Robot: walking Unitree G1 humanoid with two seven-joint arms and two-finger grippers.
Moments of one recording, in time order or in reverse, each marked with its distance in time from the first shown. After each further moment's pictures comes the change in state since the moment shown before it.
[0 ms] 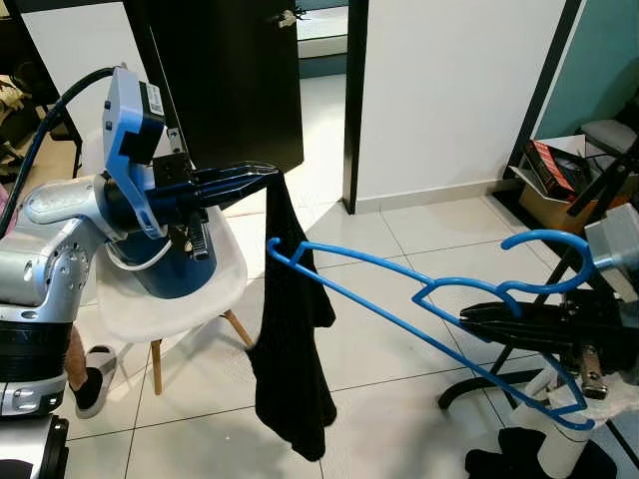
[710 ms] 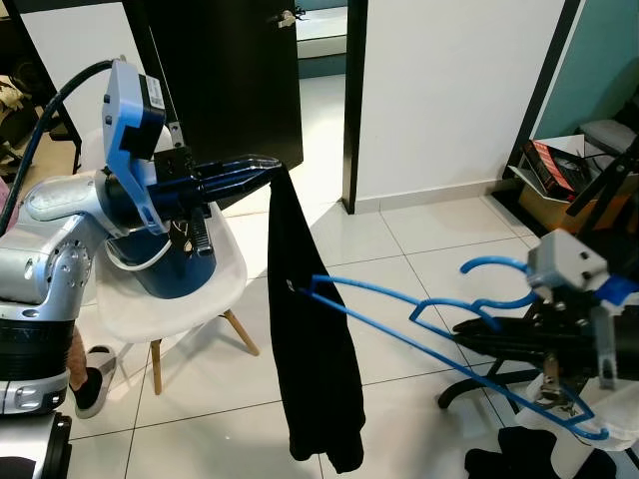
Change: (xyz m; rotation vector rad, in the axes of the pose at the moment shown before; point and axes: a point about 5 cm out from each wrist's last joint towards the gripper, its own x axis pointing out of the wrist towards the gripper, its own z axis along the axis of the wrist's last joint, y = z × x) left arm 0.008 0.001 0.008 0.017 -0.037 0.024; right arm 0.019 -0.001 -0.035 0.021 0.312 -0.042
